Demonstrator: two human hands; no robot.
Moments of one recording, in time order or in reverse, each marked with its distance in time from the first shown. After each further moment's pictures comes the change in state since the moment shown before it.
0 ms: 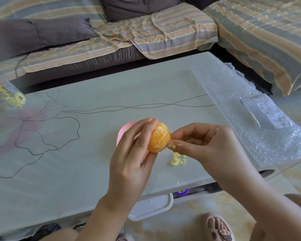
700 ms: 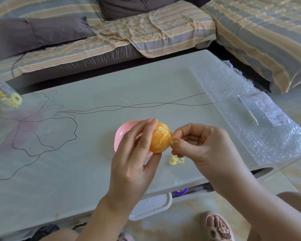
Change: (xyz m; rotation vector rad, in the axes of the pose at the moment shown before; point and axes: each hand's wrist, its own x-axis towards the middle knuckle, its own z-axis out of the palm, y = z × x) left_hand -0.002 0.000 0.007 0.030 0.002 0.036; right_hand 0.000 0.001 0.006 0.061 0.033 0.048
